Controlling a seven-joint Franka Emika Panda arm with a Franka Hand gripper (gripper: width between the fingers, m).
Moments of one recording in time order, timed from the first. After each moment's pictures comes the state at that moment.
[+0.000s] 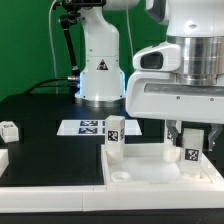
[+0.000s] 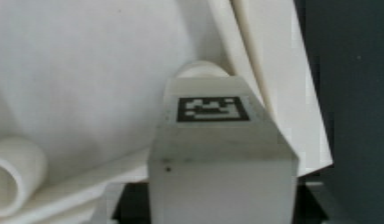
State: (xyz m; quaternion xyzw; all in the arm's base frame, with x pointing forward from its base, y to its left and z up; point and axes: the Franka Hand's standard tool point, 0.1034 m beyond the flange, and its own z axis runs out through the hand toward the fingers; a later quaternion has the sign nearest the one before) arm 0.638 0.111 0.082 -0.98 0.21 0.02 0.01
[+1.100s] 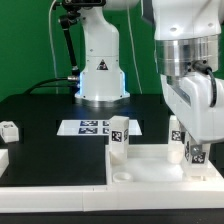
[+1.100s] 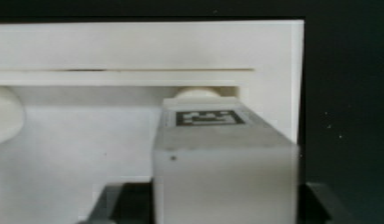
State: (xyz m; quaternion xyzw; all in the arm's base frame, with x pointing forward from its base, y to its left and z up) arm 0.633 0.109 0.080 -0.72 0.69 0.04 0.04
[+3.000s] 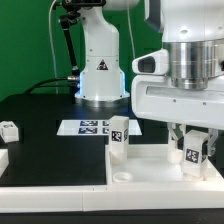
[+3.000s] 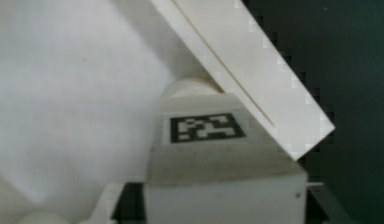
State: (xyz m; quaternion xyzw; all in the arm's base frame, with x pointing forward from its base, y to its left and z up) arm 0.636 0.114 0.075 -0.92 0.39 0.01 0.04
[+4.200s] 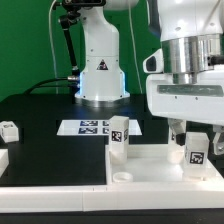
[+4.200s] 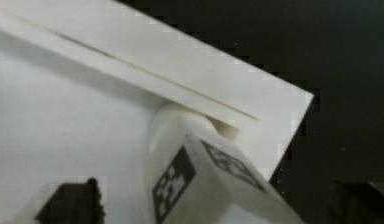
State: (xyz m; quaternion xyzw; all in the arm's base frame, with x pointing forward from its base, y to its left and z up) arm 0.627 0.123 0.076 -0.86 0.50 -0.04 0.08
